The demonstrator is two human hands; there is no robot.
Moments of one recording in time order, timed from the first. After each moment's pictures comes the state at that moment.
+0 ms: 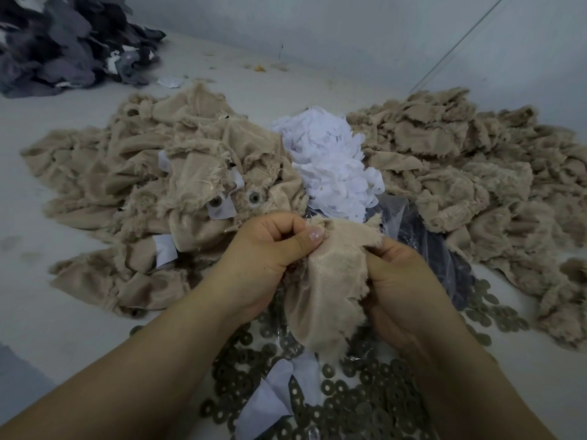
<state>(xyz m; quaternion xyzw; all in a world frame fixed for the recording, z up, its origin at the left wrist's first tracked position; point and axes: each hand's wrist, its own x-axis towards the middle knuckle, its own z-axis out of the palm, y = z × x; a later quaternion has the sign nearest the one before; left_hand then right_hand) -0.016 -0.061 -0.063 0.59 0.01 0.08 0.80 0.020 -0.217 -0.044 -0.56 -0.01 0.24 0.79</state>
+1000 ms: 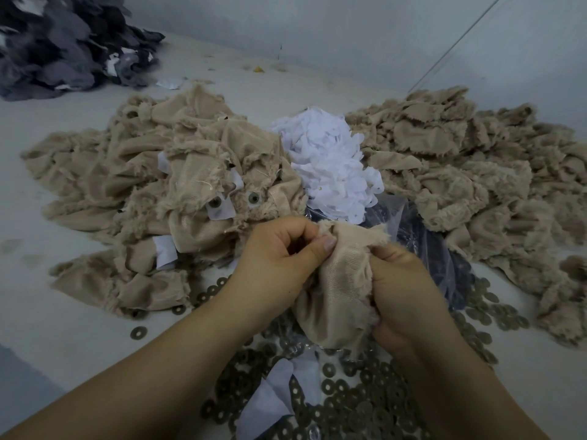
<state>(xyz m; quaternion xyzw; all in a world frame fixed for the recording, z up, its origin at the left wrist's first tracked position) -0.021 -0.075 -0.063 0.72 0.01 0.19 0.67 0.010 -0.217 -0.044 -0.56 -0.01 0.23 0.79</state>
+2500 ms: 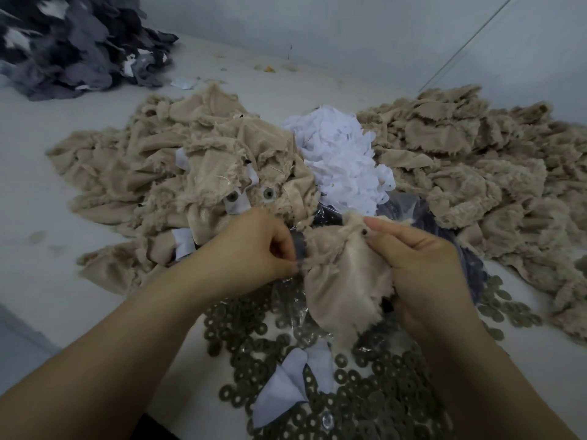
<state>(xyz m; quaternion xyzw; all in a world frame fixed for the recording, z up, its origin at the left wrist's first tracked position) -0.033 -0.020 -0.038 0.93 0.02 0.02 0.35 0.030 -0.228 -0.062 -0.69 -0.06 0.06 0.72</state>
